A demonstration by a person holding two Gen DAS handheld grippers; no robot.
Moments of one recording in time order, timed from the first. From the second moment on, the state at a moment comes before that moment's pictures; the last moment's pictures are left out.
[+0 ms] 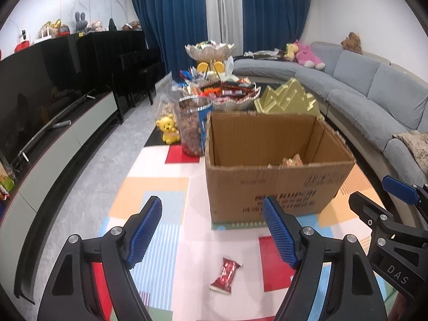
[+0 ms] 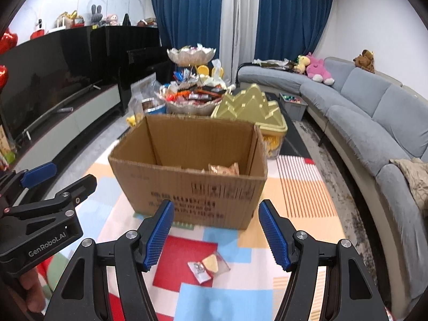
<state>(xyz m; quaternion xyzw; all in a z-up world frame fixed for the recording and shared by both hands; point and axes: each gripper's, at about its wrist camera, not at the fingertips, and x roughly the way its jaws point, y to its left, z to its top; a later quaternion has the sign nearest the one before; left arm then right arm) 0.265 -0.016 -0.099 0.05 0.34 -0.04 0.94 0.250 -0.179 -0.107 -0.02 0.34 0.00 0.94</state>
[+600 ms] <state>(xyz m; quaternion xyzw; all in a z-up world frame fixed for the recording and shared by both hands) 0.259 -0.012 -0.162 0.05 0.40 -0.05 0.92 0.252 -0.170 -0.164 -0.03 0.39 0.03 0.92</state>
